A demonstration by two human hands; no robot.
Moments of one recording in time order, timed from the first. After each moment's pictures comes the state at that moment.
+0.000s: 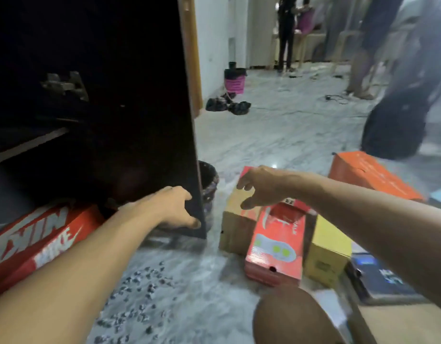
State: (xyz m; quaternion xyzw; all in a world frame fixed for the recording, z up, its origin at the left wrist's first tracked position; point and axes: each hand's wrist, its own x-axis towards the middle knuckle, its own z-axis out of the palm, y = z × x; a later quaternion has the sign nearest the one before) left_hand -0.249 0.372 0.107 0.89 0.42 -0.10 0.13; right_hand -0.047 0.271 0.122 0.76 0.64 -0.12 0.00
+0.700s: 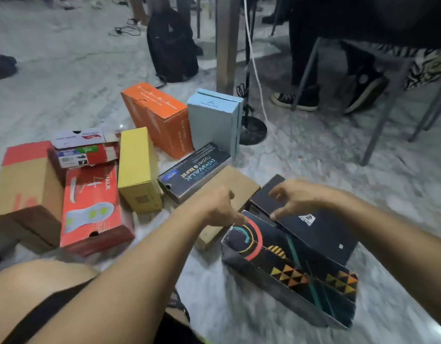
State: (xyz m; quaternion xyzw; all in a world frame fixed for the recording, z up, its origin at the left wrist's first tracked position) left_hand -0.015 -0.022 0.013 0.93 0.02 -0.25 0.25; right_hand 0.048 -0.223 0.013 0.93 0.17 -0.31 -0.06
